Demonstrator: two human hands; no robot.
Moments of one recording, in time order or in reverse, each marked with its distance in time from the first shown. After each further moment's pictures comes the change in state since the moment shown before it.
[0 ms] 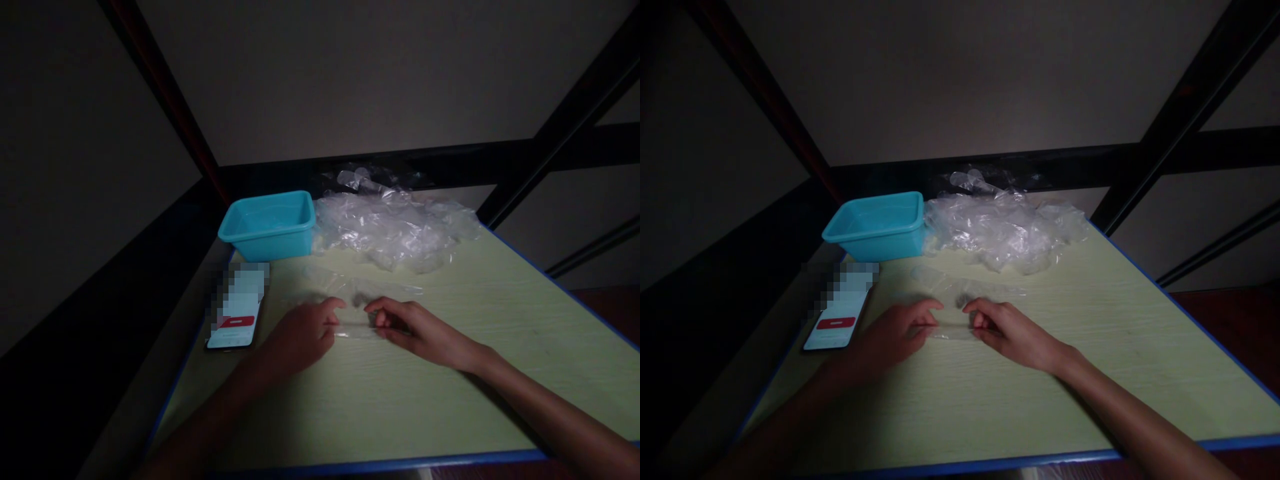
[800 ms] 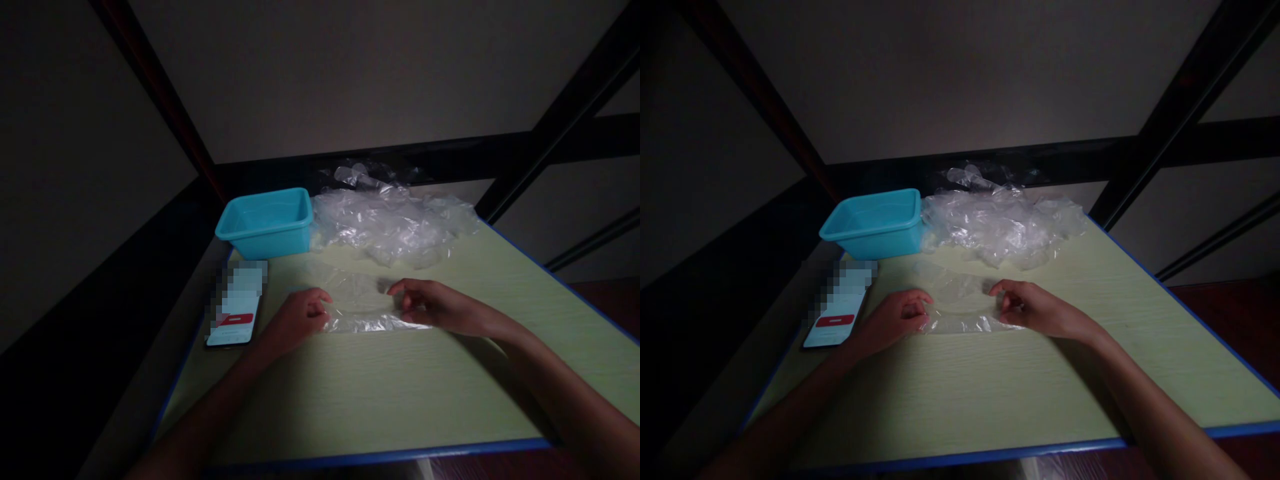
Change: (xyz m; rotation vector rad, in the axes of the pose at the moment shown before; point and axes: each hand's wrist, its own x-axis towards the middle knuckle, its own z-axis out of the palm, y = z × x) left_hand 0.014 -0.025 0.009 -0.409 0.092 -0.134; right_hand -0.012 0.034 -0.037 0.107 -0.018 0.164
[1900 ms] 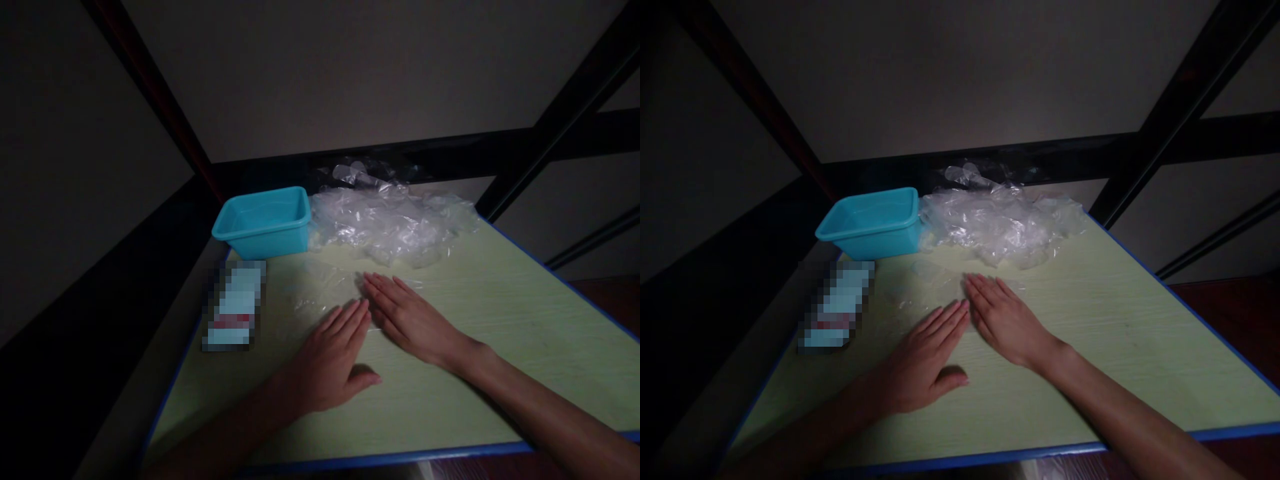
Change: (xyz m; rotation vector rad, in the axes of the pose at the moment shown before) left_hand -0.026 0.010 0.048 0.748 -0.163 0.529; right_hand 0.009 -0.017 0.047 -0.835 0.232 -0.217
